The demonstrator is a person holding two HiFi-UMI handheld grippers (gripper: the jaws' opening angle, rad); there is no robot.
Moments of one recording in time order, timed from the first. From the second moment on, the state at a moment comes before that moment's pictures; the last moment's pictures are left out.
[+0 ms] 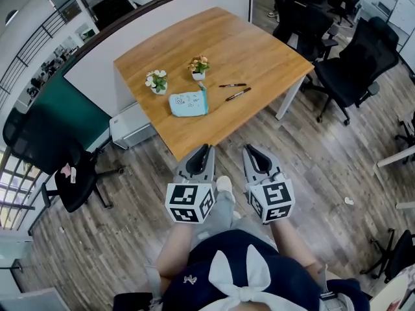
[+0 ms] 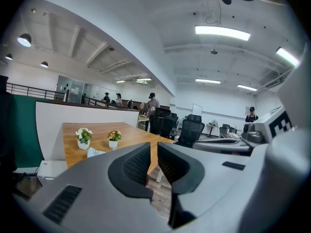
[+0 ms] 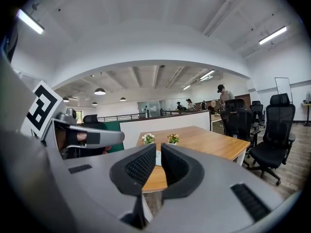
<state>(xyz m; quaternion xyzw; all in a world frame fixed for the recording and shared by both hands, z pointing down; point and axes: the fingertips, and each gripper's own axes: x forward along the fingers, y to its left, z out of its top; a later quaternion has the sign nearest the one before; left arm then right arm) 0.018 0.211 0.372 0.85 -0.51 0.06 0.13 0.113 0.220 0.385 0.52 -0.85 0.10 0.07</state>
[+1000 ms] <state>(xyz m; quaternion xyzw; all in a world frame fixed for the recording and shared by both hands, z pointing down) 0.007 0.062 0.414 0.83 -0.51 0.10 0.18 0.124 0.082 0.417 0.52 -0.84 0.13 0.11</state>
